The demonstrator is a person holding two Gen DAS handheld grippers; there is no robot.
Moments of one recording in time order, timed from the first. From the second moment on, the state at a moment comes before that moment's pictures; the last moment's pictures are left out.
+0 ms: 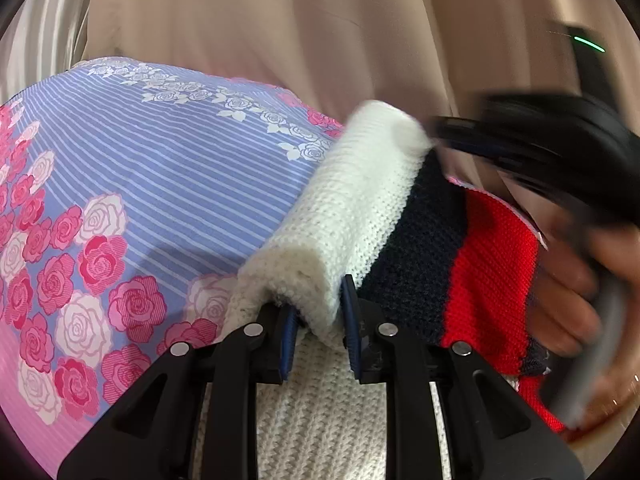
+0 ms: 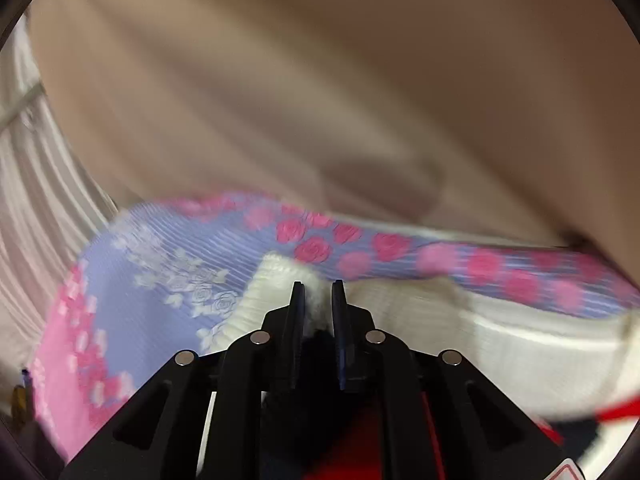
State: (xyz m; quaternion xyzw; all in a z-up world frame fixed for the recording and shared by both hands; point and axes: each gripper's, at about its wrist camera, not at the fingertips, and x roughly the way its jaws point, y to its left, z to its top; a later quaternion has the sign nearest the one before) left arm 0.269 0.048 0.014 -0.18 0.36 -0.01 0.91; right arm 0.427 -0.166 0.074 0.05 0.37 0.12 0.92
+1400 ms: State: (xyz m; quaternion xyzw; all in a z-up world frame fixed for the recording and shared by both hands) left arm 0.269 0.056 0.010 -0.19 0.36 -0.02 0.91; right arm 0.374 -0.227 0.074 0.01 0.38 0.11 0.92
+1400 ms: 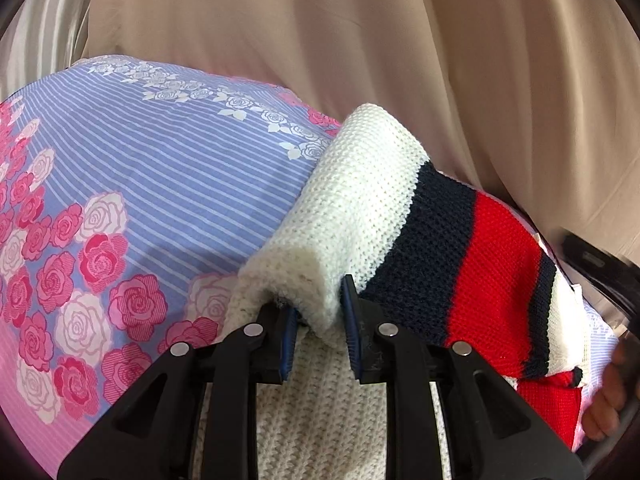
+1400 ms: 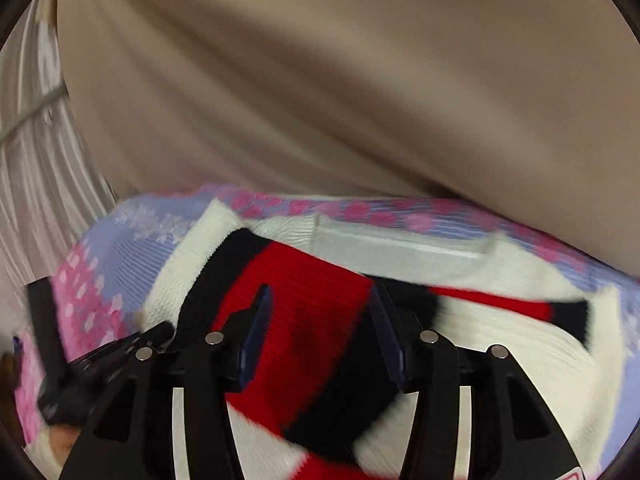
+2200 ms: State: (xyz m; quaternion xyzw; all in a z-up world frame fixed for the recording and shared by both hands) left arm 0.270 0.054 0.010 -0.18 0.36 -0.02 0.91; right arm 0.399 -0.179 0.070 -0.01 0.42 0.17 0.89
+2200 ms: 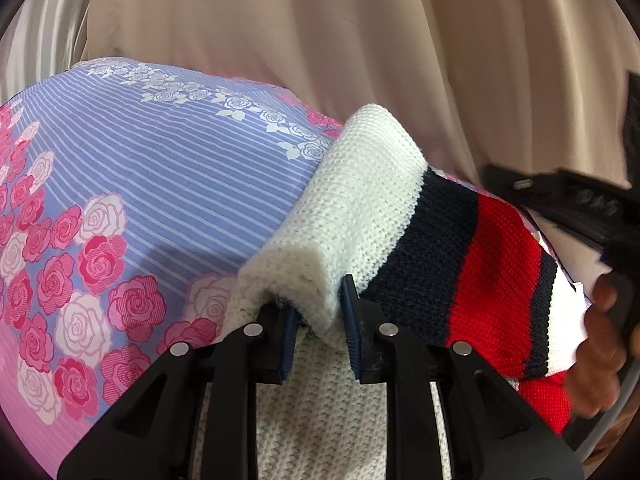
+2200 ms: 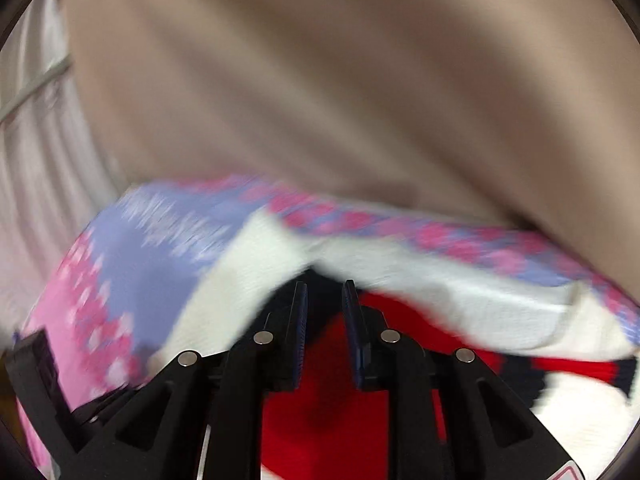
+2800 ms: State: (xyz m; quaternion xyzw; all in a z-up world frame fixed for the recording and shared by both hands) left arm 0.267 0.058 0.010 -0.19 0.36 -0.02 0.91; right arm 0.323 -0.301 0.094 0.06 0.38 0.06 0.92
